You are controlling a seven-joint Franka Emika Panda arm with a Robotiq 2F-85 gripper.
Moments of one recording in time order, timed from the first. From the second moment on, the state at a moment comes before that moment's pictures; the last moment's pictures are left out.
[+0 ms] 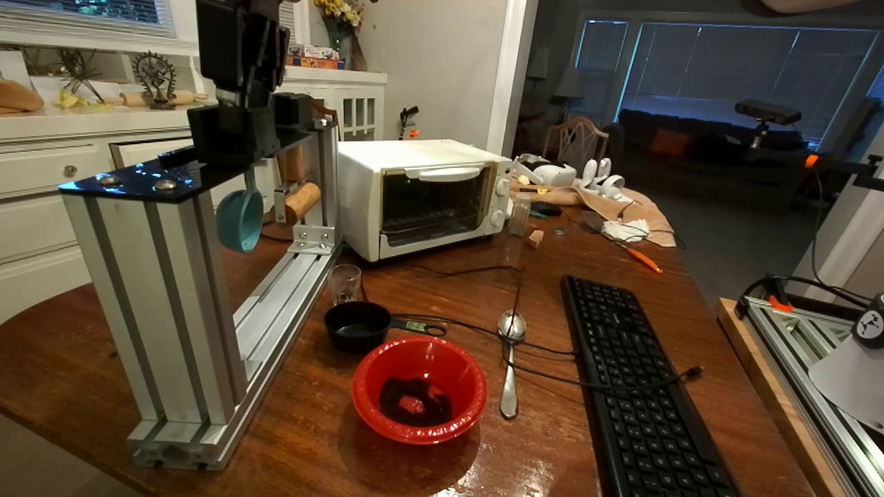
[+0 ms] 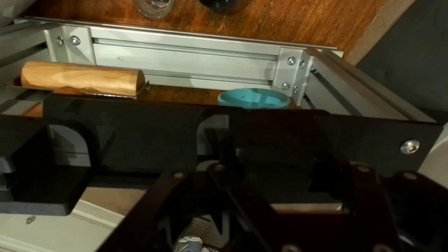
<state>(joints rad) 0.26 0.80 0.15 -0.86 -0.07 1.85 -0.12</state>
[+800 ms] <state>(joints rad) 0.26 0.88 0.16 -0.73 -0.07 1.83 -0.15</state>
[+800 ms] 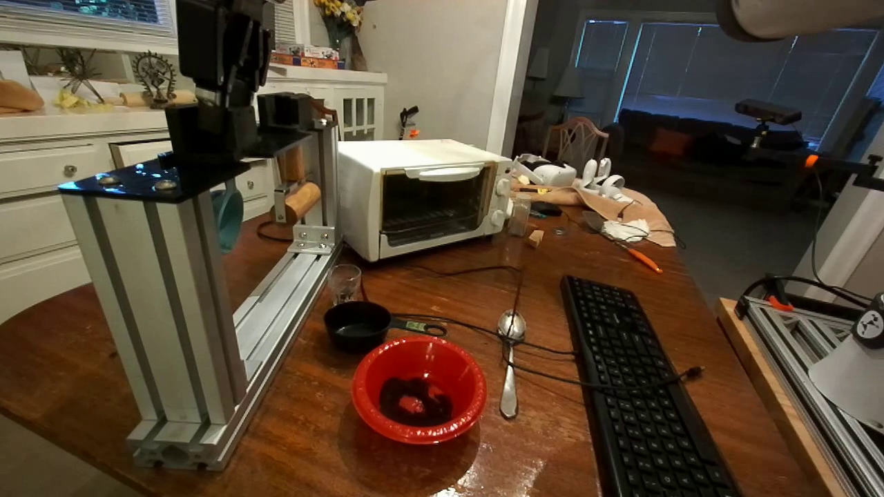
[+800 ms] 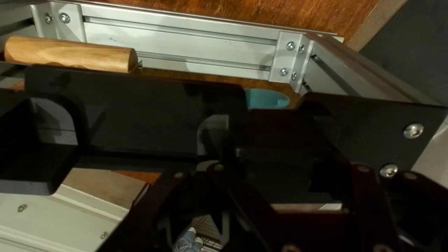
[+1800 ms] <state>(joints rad) 0.27 0.92 0.16 -0.64 -0.07 1.74 -0.18</state>
